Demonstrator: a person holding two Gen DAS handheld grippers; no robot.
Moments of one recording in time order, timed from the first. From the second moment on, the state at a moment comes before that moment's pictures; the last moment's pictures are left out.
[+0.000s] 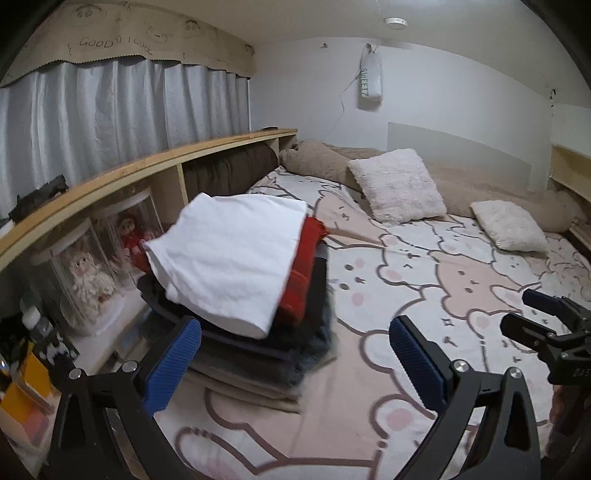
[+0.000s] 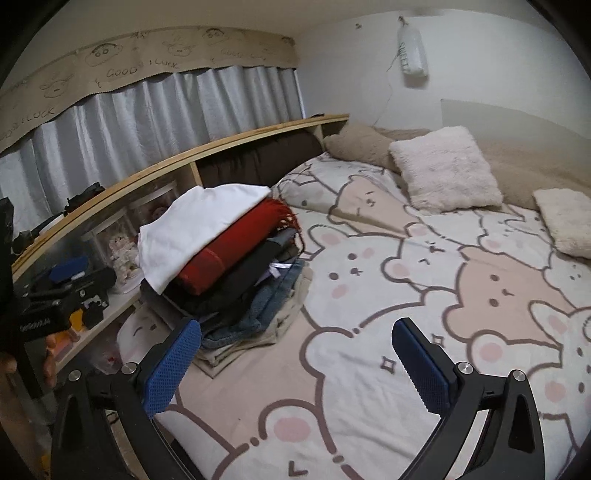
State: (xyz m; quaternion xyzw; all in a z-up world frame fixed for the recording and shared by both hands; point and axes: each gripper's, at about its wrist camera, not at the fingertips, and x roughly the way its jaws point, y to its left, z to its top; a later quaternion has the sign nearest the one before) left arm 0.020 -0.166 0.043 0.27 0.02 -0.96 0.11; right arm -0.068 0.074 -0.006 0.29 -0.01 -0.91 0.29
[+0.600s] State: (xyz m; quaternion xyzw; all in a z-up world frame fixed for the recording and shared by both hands) left arm 0.067 -0.118 0.044 0.26 0.01 -0.96 0.09; right arm -0.011 0.134 0.001 0.29 -0.01 -0.93 0.23
